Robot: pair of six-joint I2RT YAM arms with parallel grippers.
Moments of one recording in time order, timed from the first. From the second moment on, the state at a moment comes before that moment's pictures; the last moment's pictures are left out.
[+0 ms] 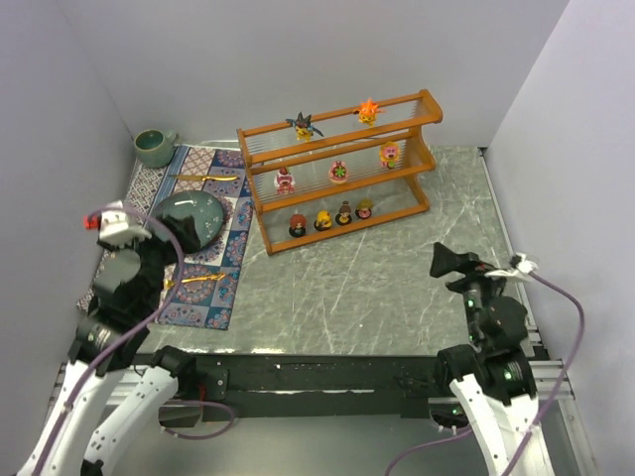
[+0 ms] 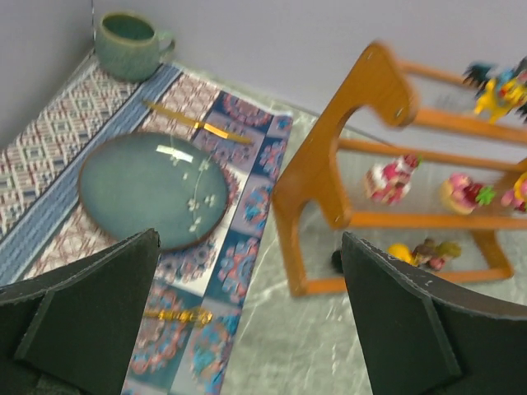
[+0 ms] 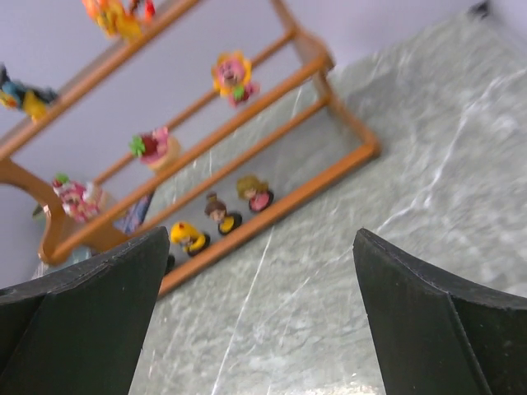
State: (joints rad) left arm -0.39 0.50 0.88 -0.45 -0.49 -0.41; right arm 0.22 0.11 0.47 -0.35 0.27 0.52
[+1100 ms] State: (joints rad) left arm -0.20 0.15 0.65 -0.43 -0.51 -0.46; right arm 0.22 0.01 0.57 -0.54 0.39 0.43
